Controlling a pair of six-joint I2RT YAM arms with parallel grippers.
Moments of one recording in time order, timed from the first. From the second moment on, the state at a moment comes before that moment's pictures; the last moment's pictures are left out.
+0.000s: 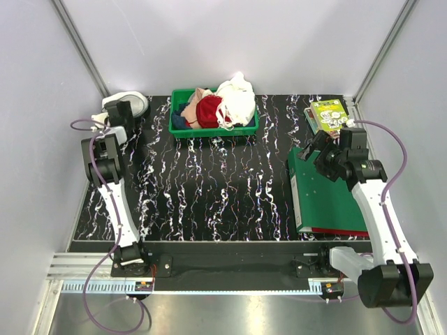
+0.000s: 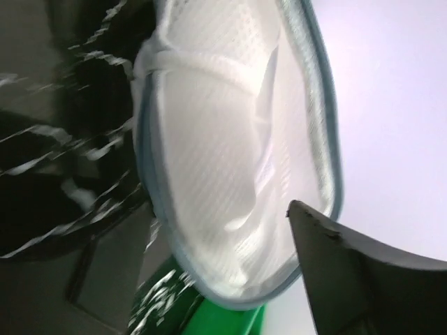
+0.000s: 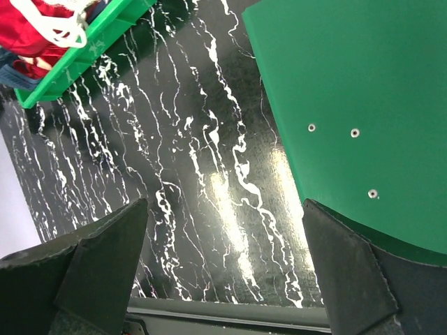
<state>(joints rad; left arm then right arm) 0.25 2.37 1.68 0.22 -0.14 -1.51 0.03 1.05 1.03 -0.72 -0.17 0.64</state>
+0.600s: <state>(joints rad) 0.25 1.69 1.07 0.00 -0.02 -1.19 0.14 1.07 1.05 -0.73 -0.35 0.55</state>
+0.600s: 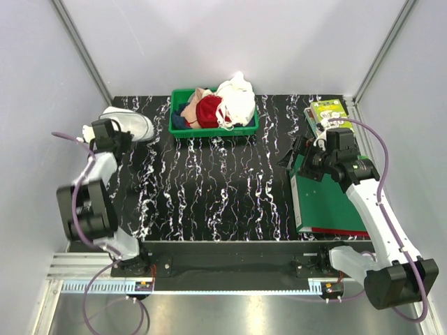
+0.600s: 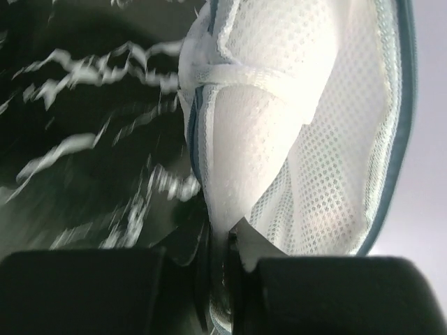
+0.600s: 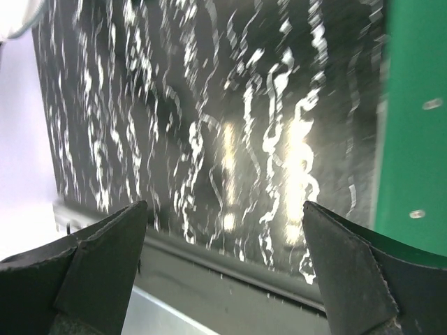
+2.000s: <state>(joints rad) -0.60 0.66 0.69 -0.84 -0.03 -0.81 0.92 1.89 1.38 -0.62 -0.18 0.63</state>
